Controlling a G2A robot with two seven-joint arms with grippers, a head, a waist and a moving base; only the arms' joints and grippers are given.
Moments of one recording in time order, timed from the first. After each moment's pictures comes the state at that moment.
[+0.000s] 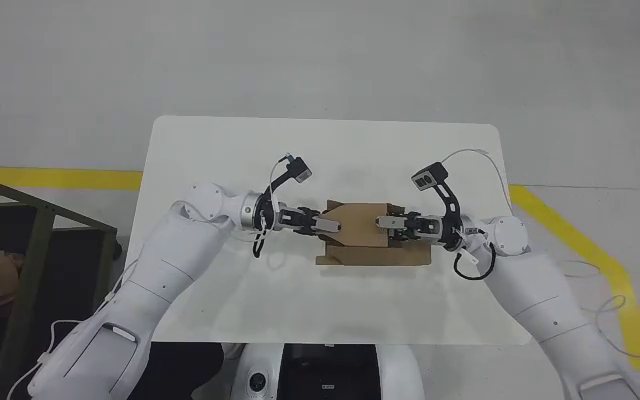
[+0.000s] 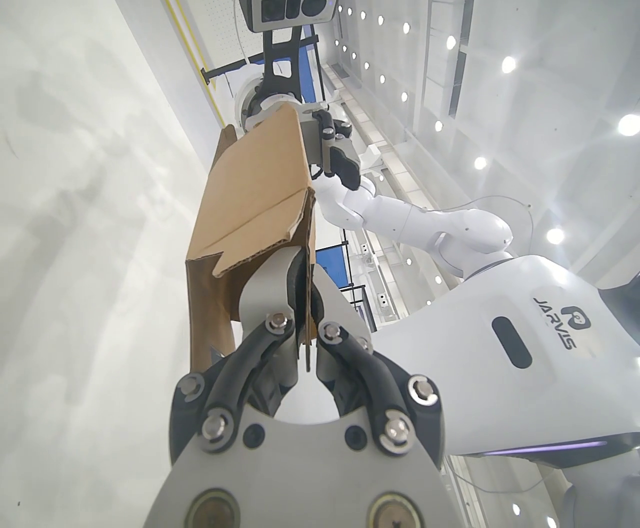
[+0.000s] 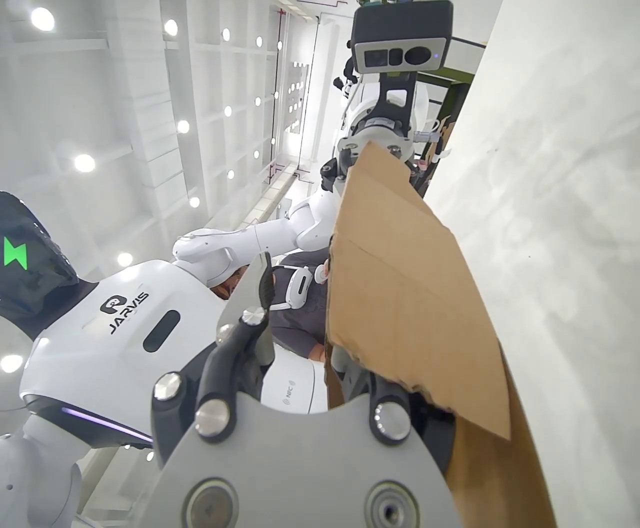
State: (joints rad) left arm 0.93 -1.11 -0.96 -1.26 -0.59 -0.46 -1.36; right arm -1.01 -1.03 0.94 -1.28 0.83 -0.54 1.28
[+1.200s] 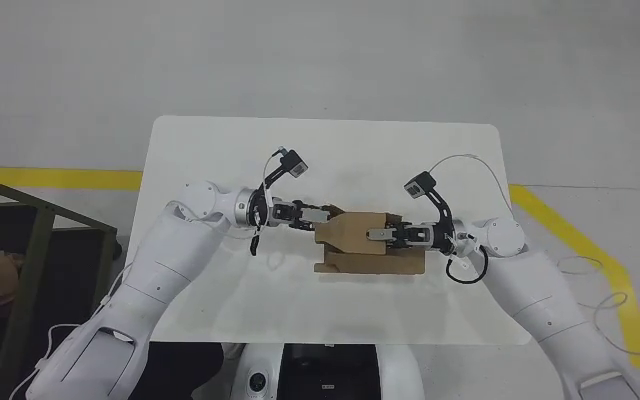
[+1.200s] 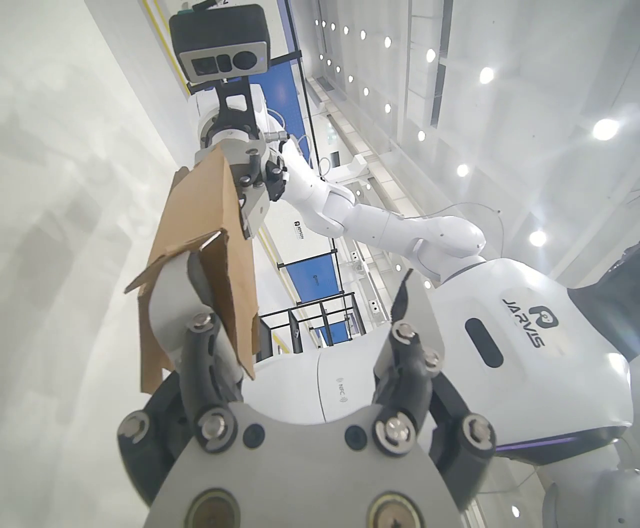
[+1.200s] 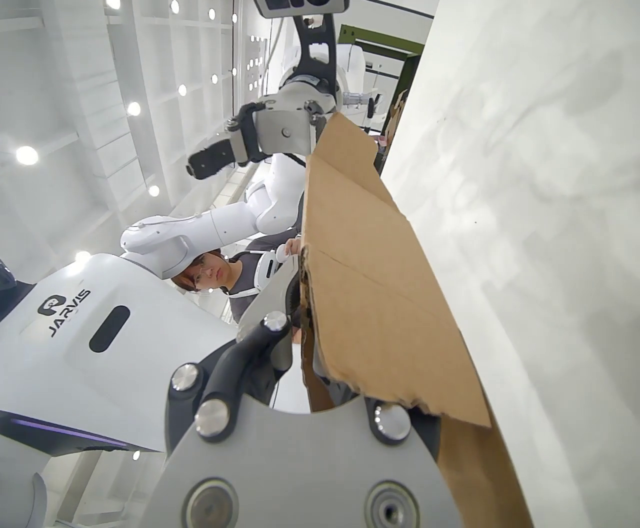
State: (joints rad) left arm 0.96 -1.10 -1.02 -1.32 -0.64 -0.42 -1.36; right arm -0.99 -1.03 0.90 -1.24 0.69 -0.56 1.26
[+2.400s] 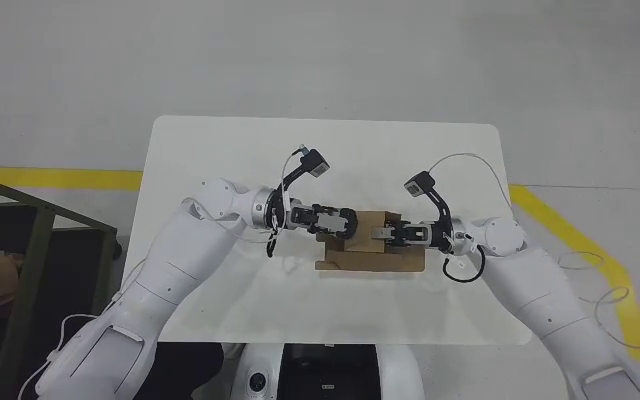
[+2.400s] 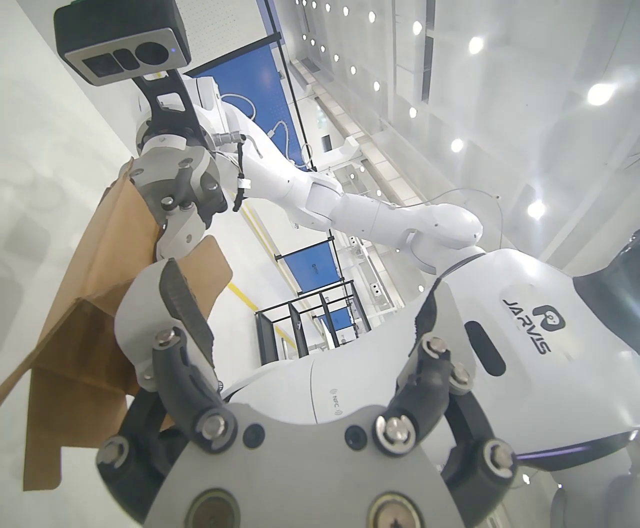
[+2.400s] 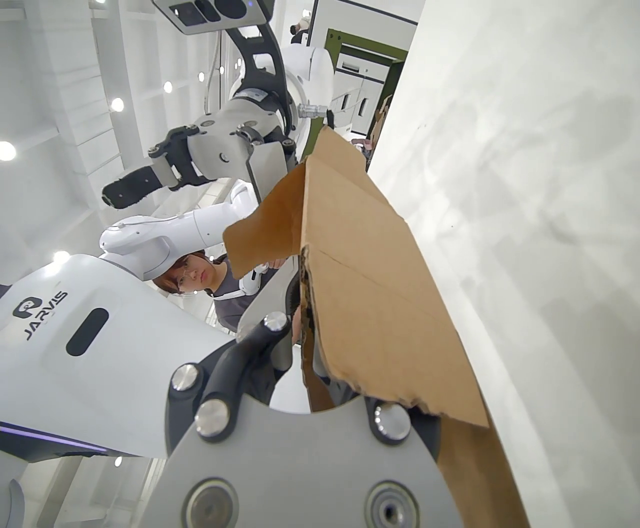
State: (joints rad) left arm 0.94 -1.13 -0.96 -1.40 -0.60 -0.43 -1.31; right arm -0.95 -1.01 0.84 -1.22 0.68 -0.61 1.21
